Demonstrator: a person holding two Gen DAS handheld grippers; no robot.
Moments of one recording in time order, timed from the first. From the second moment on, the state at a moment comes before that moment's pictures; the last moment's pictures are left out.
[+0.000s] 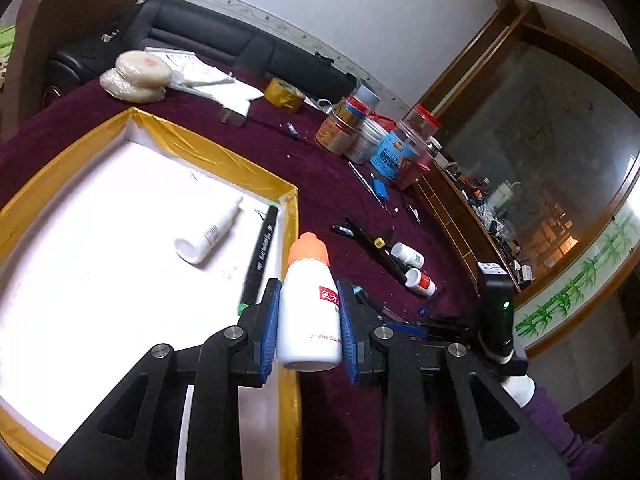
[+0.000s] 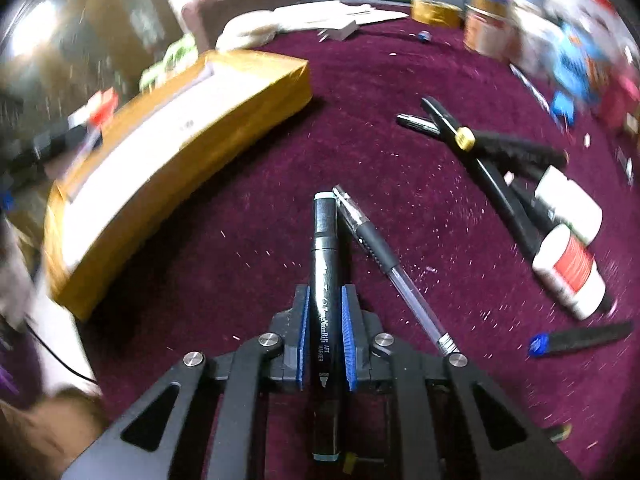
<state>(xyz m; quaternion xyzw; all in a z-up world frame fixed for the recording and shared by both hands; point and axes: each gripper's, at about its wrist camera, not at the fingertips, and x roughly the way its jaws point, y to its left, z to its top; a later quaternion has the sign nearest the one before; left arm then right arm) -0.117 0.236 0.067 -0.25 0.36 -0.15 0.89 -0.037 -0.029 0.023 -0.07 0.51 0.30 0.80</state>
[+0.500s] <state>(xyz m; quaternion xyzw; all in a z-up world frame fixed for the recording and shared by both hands) -0.060 0.285 0.074 -0.21 0.41 -0.10 0.88 -0.013 0.026 0.081 0.16 0.50 0.39 0.76</state>
